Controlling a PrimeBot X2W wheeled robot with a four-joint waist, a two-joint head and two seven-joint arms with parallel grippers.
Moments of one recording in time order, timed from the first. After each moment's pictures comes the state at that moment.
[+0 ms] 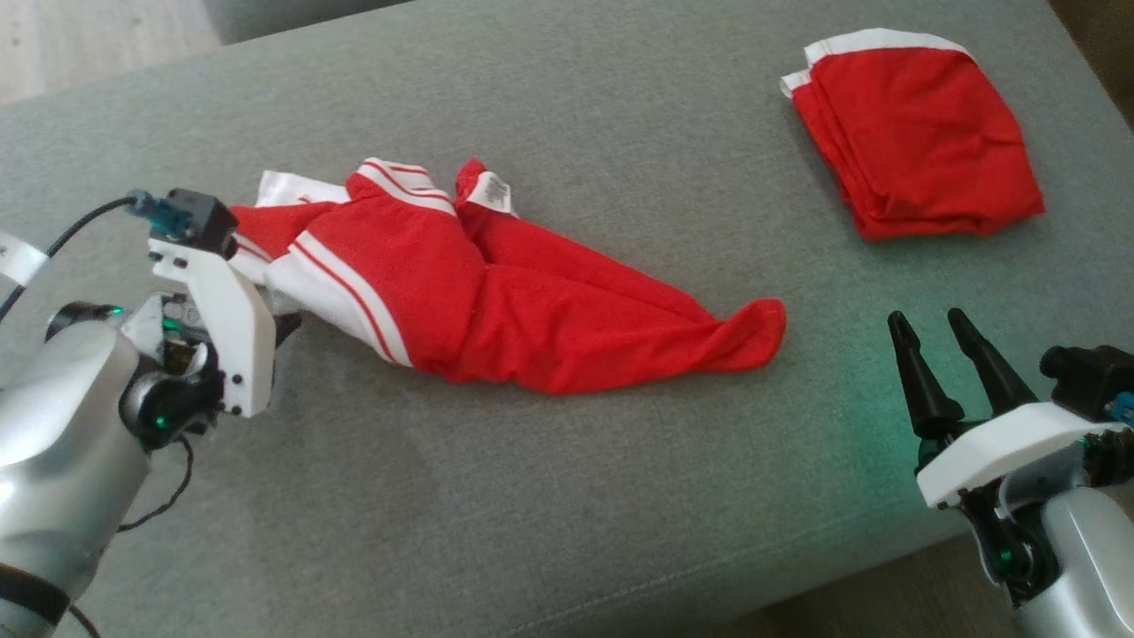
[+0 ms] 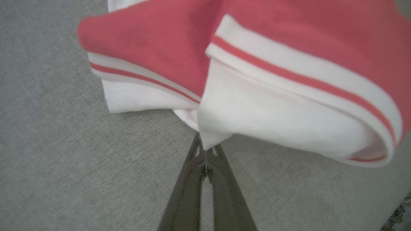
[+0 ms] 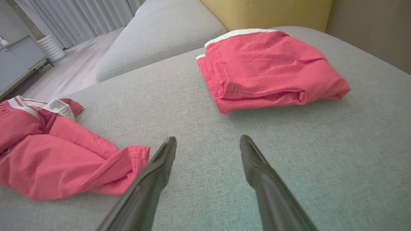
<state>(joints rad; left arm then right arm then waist) -0.73 0.55 -0.83 0.60 -0.89 -0.12 0.51 -0.16 -0.29 0.18 0.29 0.55 0.13 0.00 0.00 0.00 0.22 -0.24</state>
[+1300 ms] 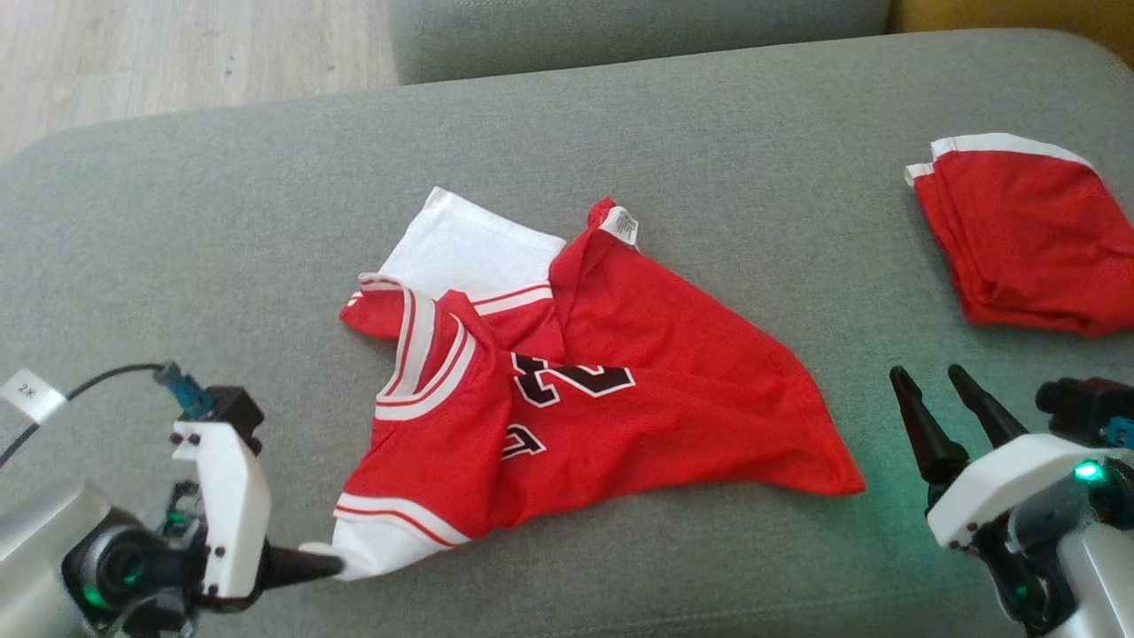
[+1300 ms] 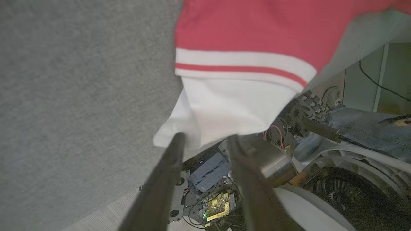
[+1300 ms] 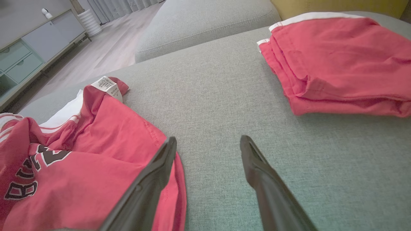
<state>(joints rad) -0.48 0.84 -1.01 0.14 -1.39 0.03 0.82 -0.08 -0.30 0.14 0.28 0.54 0.13 0.13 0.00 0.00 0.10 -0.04</state>
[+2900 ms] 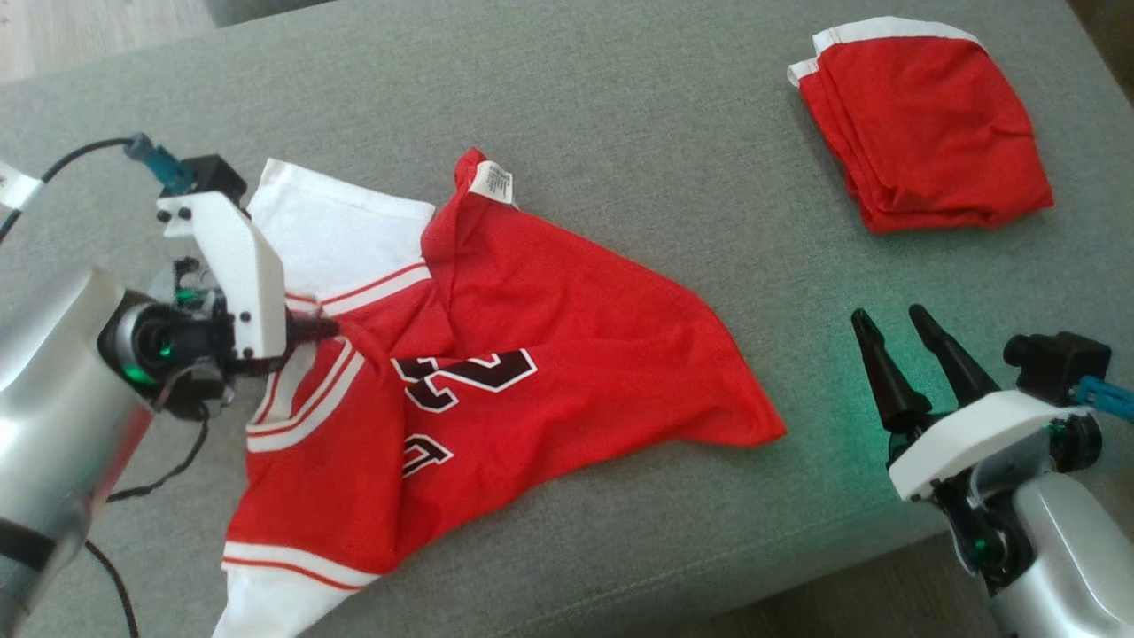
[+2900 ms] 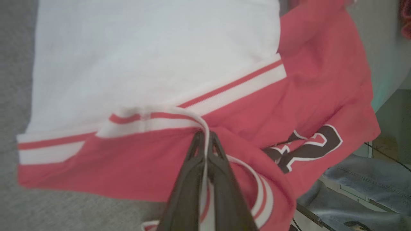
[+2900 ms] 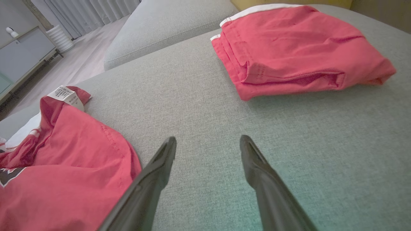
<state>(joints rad) -0.83 0.56 -0.90 0.55 -1.28 0.03 0.83 -0.21 -0.30 0.26 0.33 0.59 0.13 0.01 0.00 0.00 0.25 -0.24</state>
